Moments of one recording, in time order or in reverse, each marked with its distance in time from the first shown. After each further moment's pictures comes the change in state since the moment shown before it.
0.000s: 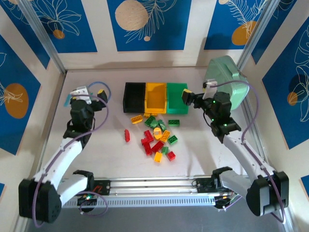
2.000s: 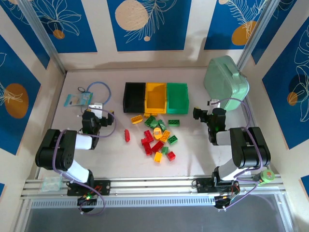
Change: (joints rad) left arm 0.108 0.583 -0.278 0.676 0.209 0.292; right arm -0.206 0.516 -0.359 0.673 0.128 -0.150
